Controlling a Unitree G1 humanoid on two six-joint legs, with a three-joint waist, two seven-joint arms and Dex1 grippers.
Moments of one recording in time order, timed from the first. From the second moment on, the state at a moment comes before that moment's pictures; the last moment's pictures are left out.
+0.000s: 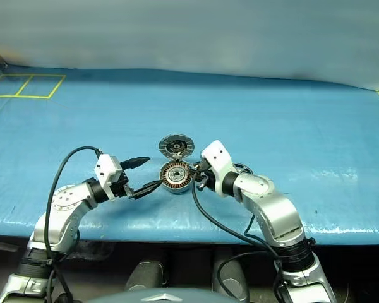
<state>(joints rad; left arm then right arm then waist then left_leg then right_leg) -0.11 0.52 -0.02 -0.07 -0.33 0.14 -0.89 -0.29 -0.32 0.22 -0.45 0.26 0.92 0.52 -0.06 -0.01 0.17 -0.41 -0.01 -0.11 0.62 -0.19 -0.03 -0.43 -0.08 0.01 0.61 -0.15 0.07</state>
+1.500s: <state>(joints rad) -0.08 0.53 -0.01 -0.05 -0.32 0.14 -0.87 -0.39 -0.25 0.38 -0.21 0.16 0.83 0.50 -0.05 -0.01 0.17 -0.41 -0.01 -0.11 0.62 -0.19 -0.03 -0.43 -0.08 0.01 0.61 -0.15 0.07</state>
